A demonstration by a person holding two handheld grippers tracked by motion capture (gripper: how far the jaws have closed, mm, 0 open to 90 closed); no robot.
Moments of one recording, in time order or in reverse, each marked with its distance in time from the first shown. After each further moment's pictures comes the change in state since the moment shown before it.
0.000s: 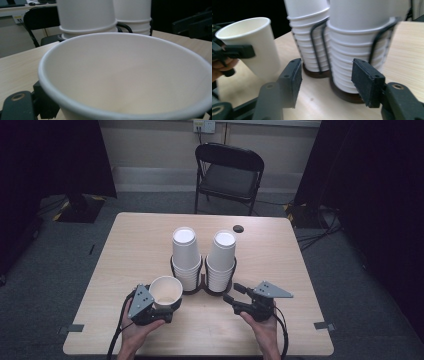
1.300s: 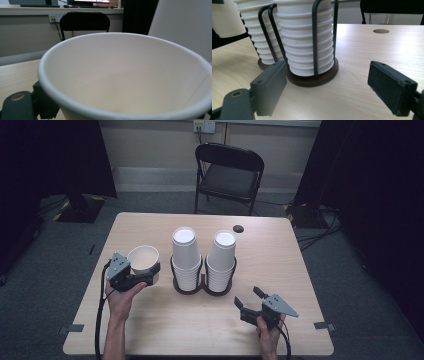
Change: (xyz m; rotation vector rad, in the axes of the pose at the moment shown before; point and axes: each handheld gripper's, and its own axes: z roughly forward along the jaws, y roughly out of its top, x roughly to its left) left arm 0.091 0.022 0.017 -0.048 0.155 -0.138; right arm -0.025 -0.058 -0.005 -0.121 -0.249 -0.015
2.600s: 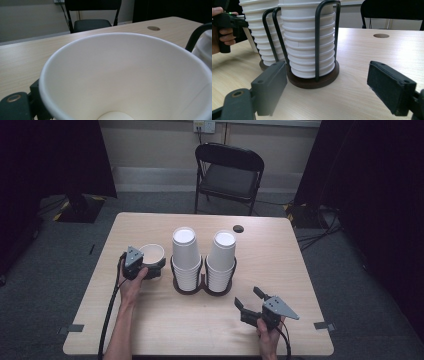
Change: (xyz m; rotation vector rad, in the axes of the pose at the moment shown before) left arm 0.025 -0.039 0.062 0.139 0.063 0.024; right arm 0.002 -0.001 -0.003 -0.031 0.004 -0.021
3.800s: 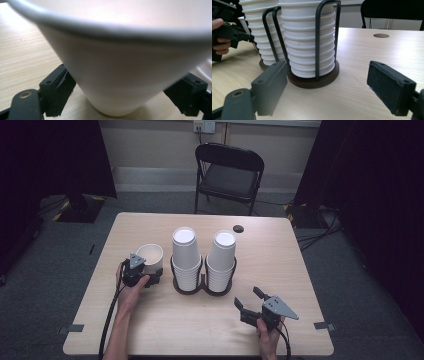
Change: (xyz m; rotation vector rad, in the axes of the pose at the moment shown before) left arm -0.003 -0.022 -0.002 0.196 0.062 -0.048; right arm 0.001 0.000 0.000 0.005 0.001 -0.002
